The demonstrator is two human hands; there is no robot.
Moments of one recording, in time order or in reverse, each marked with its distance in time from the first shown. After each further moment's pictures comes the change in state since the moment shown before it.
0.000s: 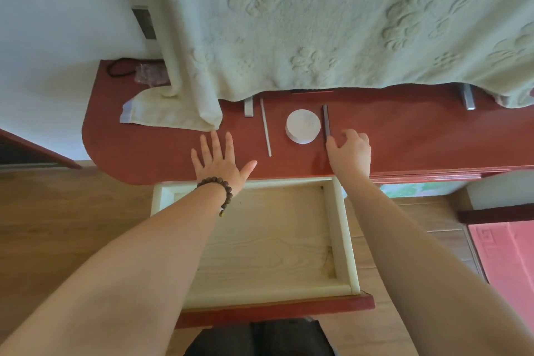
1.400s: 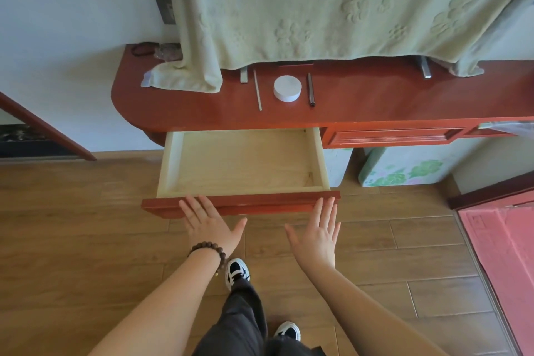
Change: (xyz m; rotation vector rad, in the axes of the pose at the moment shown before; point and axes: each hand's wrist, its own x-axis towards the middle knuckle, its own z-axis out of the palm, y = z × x) left_hand -0.240 -0.031 0.118 -0.194 0.004 -0.201; right_hand -0.284 0.145 0.021 -0.200 -0.222 -0.077
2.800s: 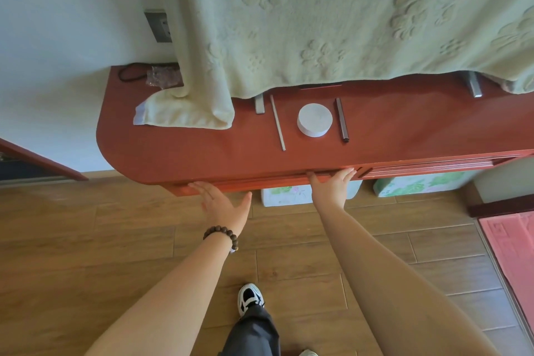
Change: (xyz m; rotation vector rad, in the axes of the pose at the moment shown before) left_hand 0.171 0.046 -0.061 -0.633 0.061 -0.035; right_hand 0.226 -0.108 -0.004 0.502 0.138 0.350
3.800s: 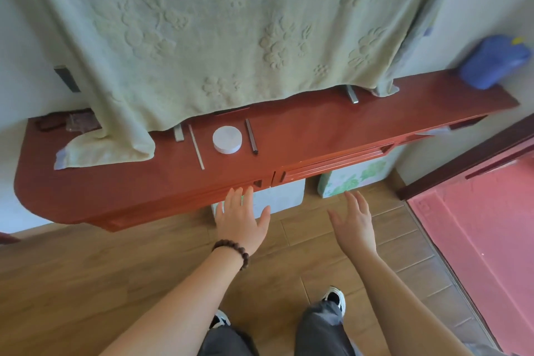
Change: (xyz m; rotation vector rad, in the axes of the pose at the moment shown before) left_hand -0.128 0.118 0.056 0.490 -0.171 0.630; right_hand -0.047 0.098 -0.222 -0.293 0.140 -0.168
